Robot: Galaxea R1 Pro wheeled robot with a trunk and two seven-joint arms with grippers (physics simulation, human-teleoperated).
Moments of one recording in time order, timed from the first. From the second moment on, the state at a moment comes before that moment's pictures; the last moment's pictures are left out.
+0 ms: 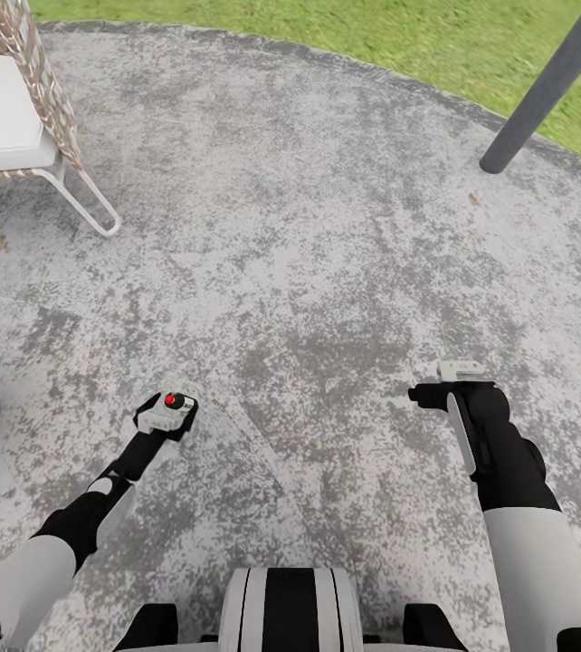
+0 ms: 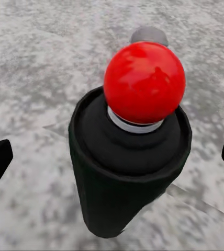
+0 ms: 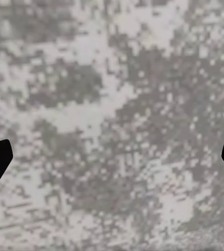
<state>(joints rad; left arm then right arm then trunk) -0.75 0.23 -0.28 -0.49 0.33 -0.66 -0.29 -0.78 -0.07 -0.08 -1.27 0.10 0.97 -0.01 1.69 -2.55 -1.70</state>
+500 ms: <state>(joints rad) -0.82 0.21 -0.29 -0.40 0.28 -0.66 -0.29 -0.78 -0.07 -0.08 -1.27 0.10 0.97 -0.01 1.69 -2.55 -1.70</state>
